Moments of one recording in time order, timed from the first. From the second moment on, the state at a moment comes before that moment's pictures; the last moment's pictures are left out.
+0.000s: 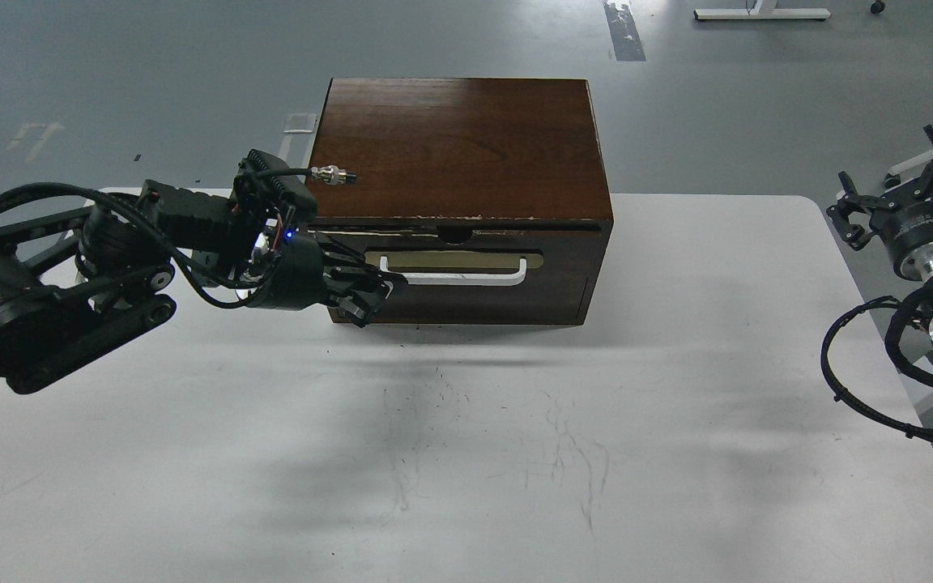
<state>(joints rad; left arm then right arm) -1.01 0.61 -0.34 -1.32 1.94 -0.49 -0.36 0.77 -0.45 0.57 0.34 0.43 0.49 0.29</state>
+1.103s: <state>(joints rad) -1.07 0.57 -0.34 -1.31 1.89 -0.49 -0.38 0.77 -0.45 0.57 0.32 0.43 0.49 0.29</state>
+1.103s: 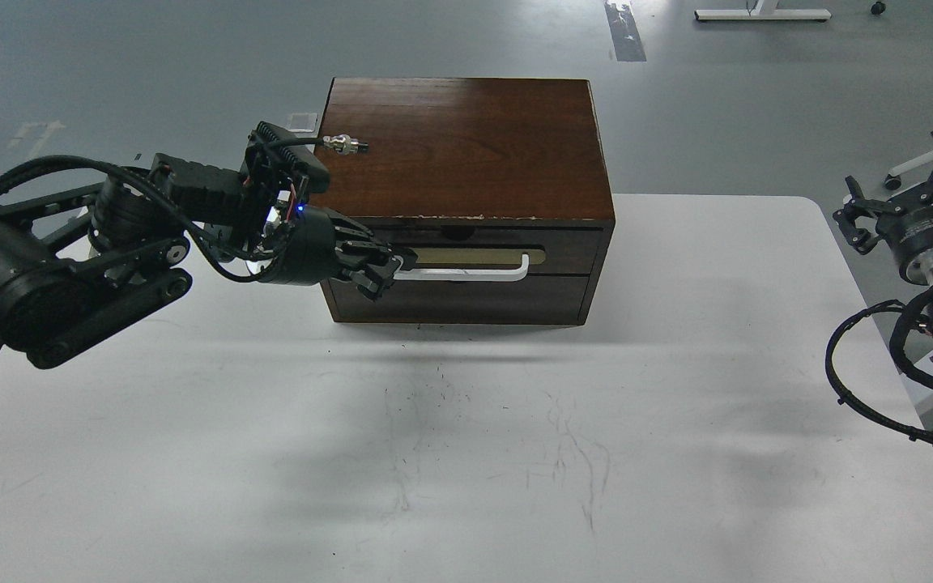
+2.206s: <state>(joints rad) -0.92 0.66 -0.50 -0.57 -0.14 -0.49 -0.46 0.84 -0.48 0.65 0.32 0.44 0.49 0.29</state>
